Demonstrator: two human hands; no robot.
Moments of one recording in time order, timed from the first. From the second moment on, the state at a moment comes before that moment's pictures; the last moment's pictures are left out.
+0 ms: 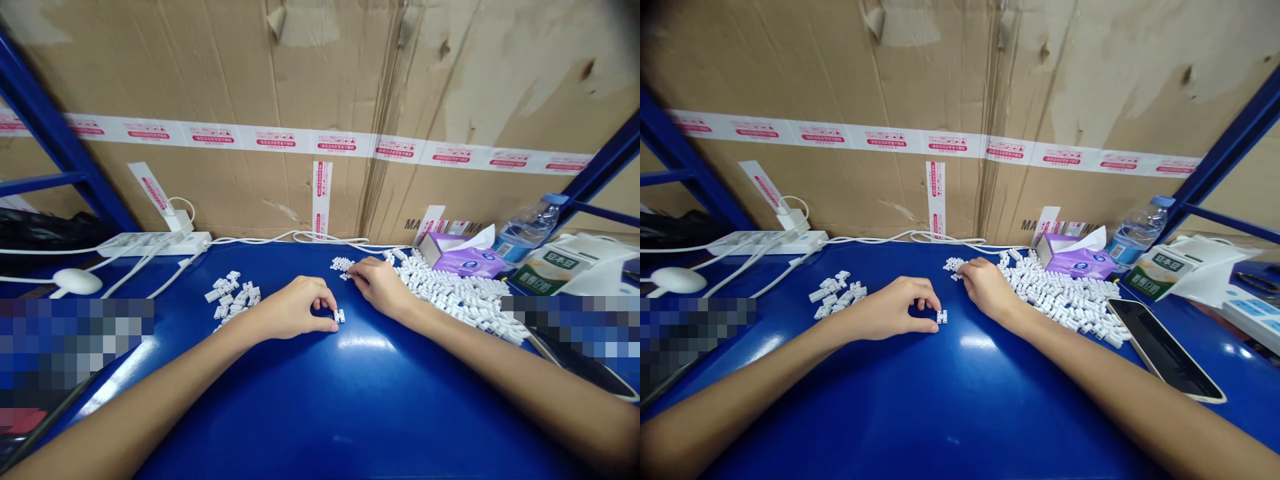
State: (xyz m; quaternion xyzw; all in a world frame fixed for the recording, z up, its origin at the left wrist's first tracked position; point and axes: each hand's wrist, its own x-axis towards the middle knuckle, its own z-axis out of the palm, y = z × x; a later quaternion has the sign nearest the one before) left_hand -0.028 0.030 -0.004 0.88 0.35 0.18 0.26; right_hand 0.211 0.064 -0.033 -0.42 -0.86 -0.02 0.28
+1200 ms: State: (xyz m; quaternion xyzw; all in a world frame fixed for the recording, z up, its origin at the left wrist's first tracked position) left_hand -0.020 0.021 -0.005 0.89 0.35 0.19 0.23; right_hand 0.229 0.014 -0.014 -0.38 -0.89 0.10 0.21
